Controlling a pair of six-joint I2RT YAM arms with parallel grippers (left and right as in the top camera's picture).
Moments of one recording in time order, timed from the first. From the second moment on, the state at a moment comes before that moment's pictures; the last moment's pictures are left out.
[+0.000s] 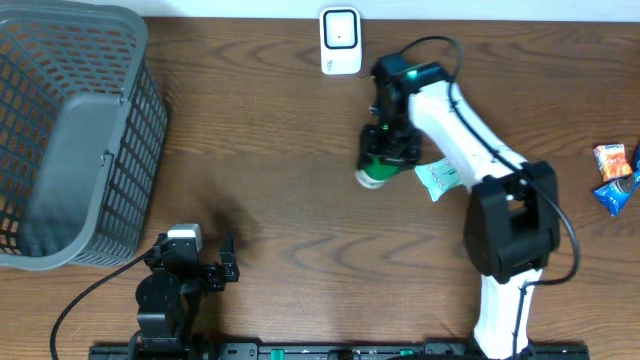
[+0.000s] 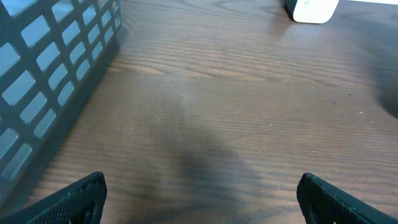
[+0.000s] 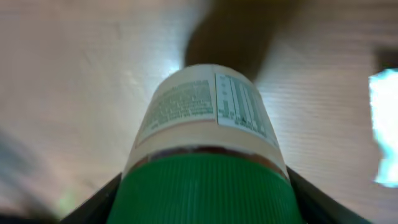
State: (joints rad) left arm -0.03 0.01 0.16 -0.59 0.05 -0.09; right arm 0.37 2.11 1.76 -1.27 -0.25 0.33
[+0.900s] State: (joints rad) left arm -0.03 0.01 0.16 -0.59 0.05 -0.09; right arm 0.44 2.10 1.76 -1.21 0.08 -0.16
